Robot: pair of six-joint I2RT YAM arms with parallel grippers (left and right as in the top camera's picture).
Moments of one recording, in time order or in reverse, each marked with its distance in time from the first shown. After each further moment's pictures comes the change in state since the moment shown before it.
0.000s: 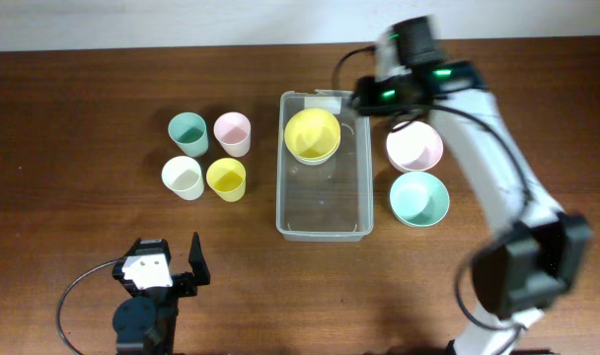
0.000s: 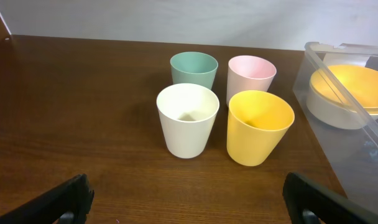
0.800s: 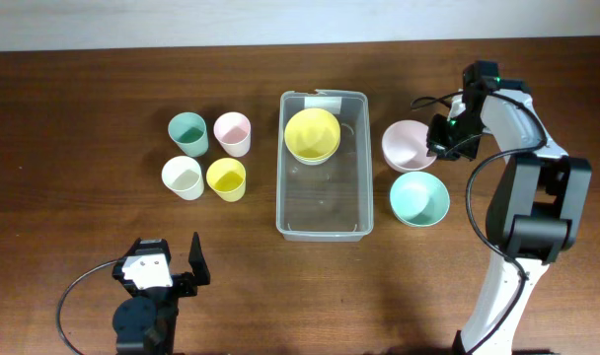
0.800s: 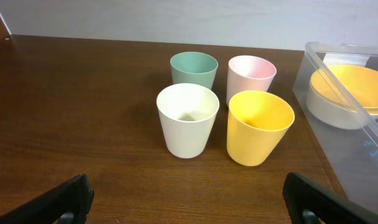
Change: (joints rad) left arm 0.000 0.000 0.000 0.000 0.000 0.000; right arm -0.325 0.349 -0.053 -0.121 0.011 0.015
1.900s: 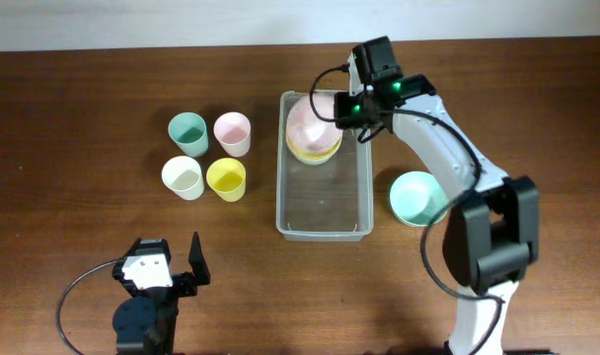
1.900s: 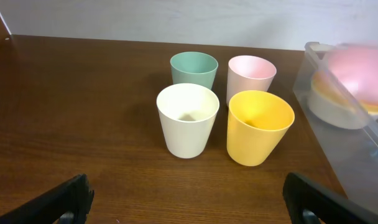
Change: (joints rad) left arm 0.000 0.000 0.000 0.000 0.000 0.000; right arm 0.433 -0.159 0.001 0.293 0.084 -0.008
